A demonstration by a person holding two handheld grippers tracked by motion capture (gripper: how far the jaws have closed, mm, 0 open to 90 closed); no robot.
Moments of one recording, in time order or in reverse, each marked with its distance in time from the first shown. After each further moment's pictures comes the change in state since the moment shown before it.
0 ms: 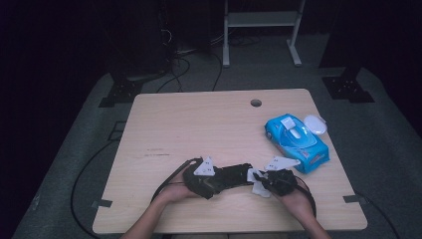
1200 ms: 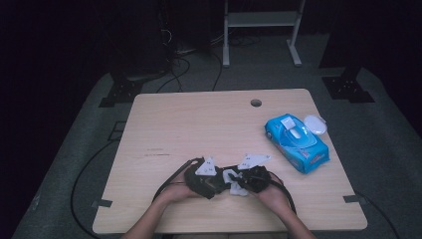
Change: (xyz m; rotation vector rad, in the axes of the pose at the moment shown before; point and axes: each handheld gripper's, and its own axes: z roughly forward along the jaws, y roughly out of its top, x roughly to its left) left arm -0.001 0.004 0.004 -0.004 -0.006 -0.004; right arm 0.032 0.036 0.042 0.002 0.129 -0.091
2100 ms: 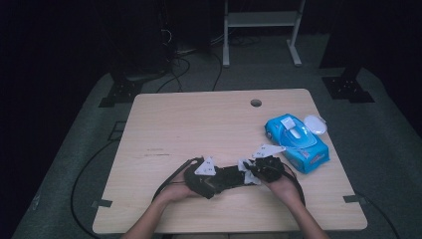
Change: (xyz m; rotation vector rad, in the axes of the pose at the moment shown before) left arm 0.002 -0.002 -0.001 -0.003 -0.008 0.006; right arm -0.036 -0.006 -0.018 0.002 -0.116 0.049
